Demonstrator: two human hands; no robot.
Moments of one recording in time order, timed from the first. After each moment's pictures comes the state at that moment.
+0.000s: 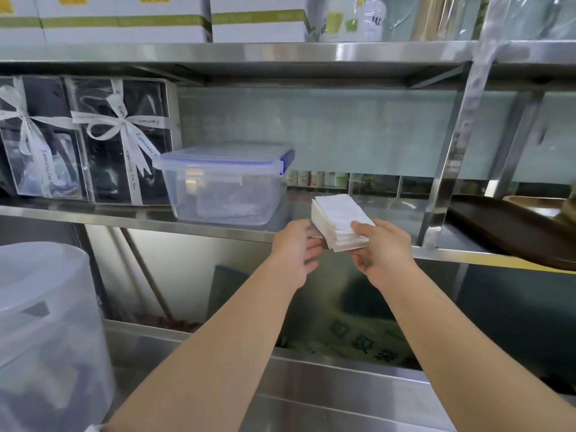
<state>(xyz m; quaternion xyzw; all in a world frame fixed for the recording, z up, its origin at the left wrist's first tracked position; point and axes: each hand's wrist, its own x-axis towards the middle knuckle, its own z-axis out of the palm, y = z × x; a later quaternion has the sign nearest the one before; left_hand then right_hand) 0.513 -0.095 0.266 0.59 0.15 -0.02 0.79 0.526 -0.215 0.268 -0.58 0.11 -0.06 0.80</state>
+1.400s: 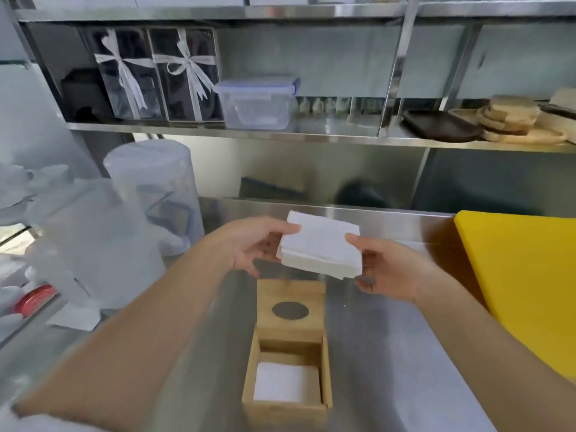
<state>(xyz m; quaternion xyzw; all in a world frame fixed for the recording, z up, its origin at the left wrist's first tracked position) 0.148 -0.042 0.252 0.75 0.15 -0.23 0.60 0.160 -0.266 0.214 -0.63 0.08 0.28 0.72</state>
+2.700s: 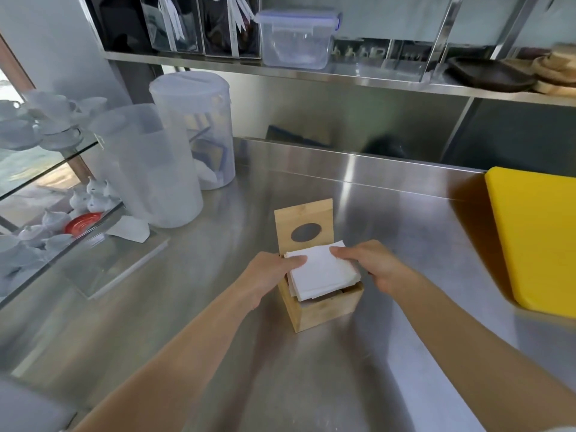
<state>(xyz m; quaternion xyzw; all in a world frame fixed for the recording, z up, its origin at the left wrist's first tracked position) 0.025 -0.036 0.137 0.75 0.23 -0.14 0.60 0.095 -0.217 0.132 -0.76 0.08 0.25 0.59</state>
